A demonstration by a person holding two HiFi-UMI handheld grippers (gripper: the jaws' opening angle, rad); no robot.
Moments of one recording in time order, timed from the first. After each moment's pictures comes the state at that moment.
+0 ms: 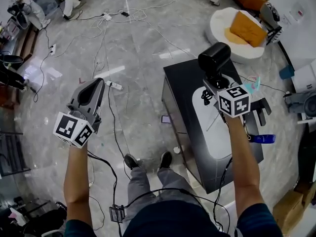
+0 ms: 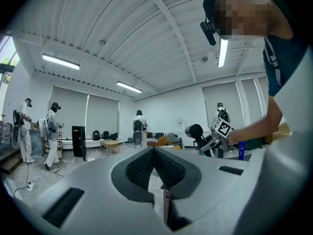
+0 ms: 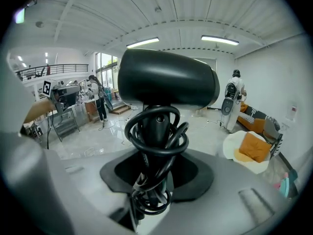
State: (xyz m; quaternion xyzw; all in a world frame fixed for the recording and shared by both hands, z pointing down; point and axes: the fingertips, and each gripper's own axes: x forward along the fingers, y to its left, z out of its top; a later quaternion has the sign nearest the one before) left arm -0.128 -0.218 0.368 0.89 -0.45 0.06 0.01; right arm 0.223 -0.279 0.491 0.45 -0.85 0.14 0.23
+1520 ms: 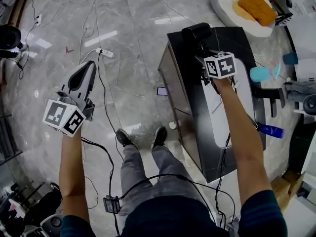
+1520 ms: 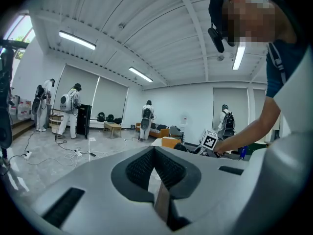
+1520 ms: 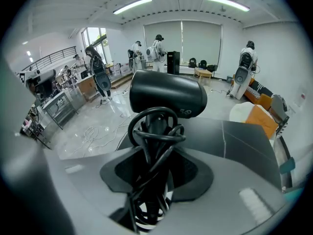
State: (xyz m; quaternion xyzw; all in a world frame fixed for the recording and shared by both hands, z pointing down) left arm -0.169 -0.248 0.521 0.88 -0.46 0.06 0.11; right arm 0.189 -0.348 0.715 0.42 -0.79 0.25 0.37
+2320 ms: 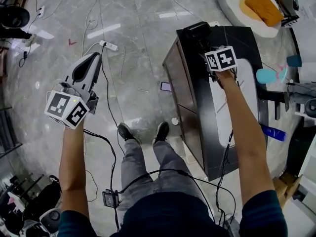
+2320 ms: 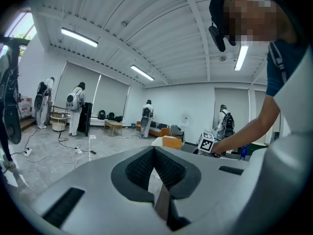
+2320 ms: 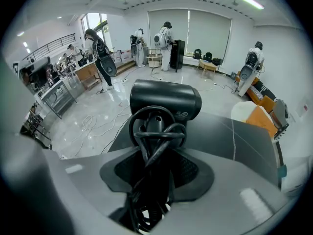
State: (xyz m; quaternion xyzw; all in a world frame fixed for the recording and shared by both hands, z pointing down) left arm -0.181 -0.261 0.534 0.87 -0.47 0.06 0.13; right arm 0.179 -0.360 0.745 0.40 -0.76 0.25 0.44
